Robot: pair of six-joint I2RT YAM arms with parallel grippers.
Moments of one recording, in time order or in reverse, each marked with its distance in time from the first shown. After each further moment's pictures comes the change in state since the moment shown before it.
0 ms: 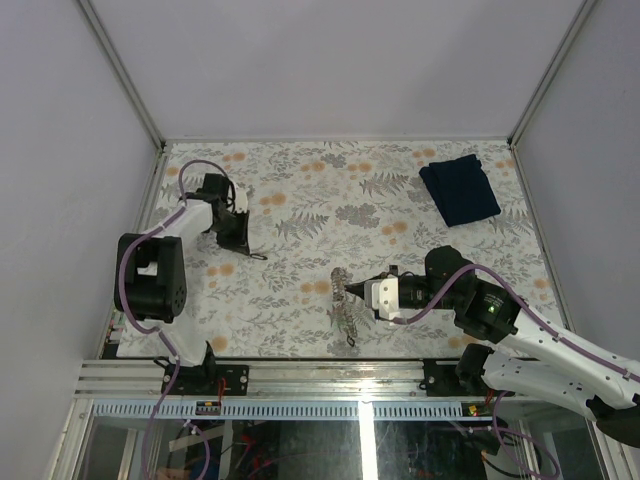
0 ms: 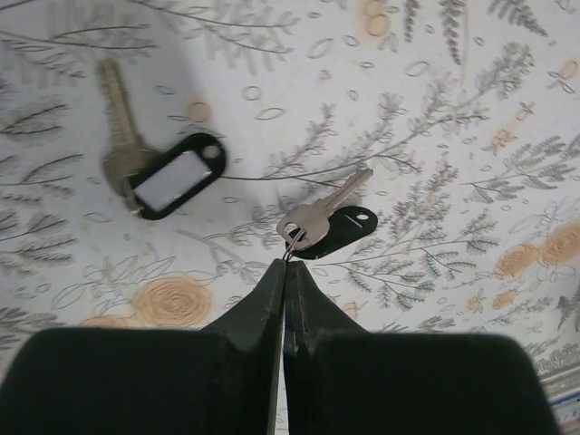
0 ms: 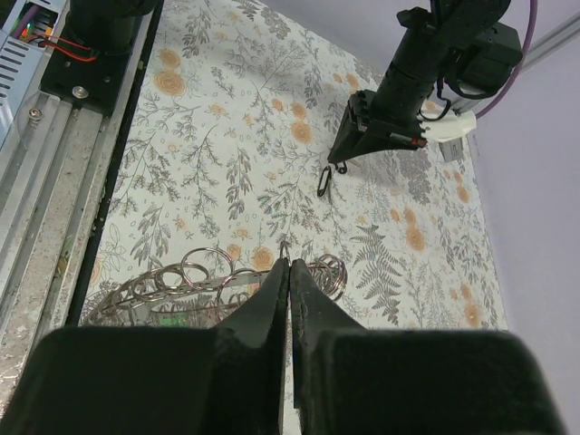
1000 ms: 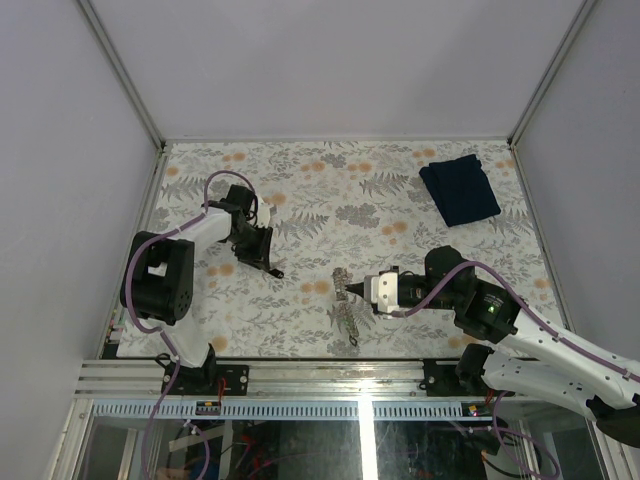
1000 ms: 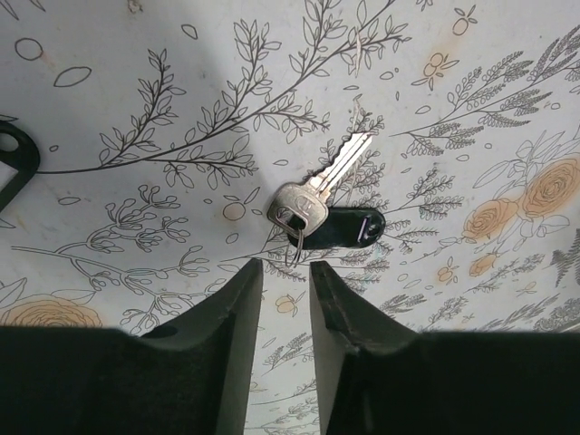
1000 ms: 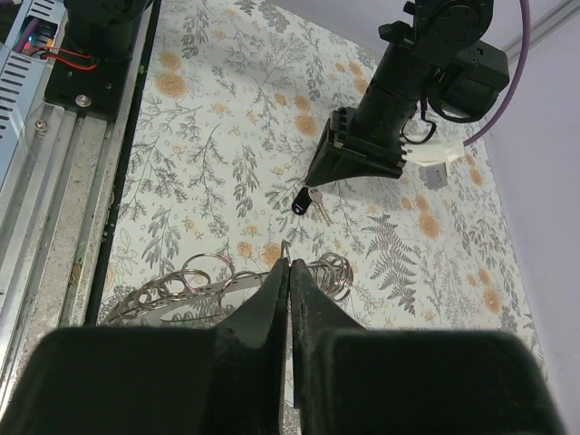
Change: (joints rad) left arm -0.154 0.009 -0.069 0.002 0.040 0.002; right arm 0.000 0.000 -0.002 0.000 0.024 0.072
